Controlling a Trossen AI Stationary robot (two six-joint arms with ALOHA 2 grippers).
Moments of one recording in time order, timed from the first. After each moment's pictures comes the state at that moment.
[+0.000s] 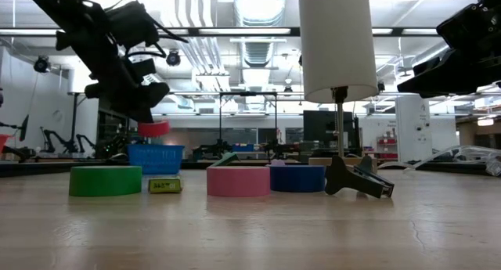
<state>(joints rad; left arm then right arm) 0.26 1.09 0.55 -0.34 -0.72 -0.58 0.20 0.21 0.06 -0.12 0.29 -0.02</state>
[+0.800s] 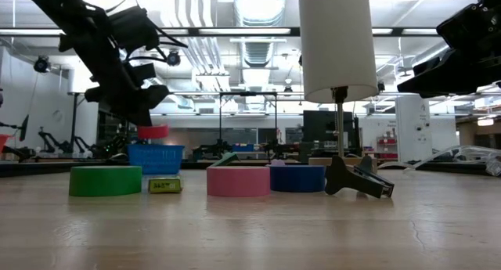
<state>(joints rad) 0.32 1.09 0.55 -0.35 -0.63 -0.57 0.20 0.21 0.06 -0.12 0.29 -0.02</state>
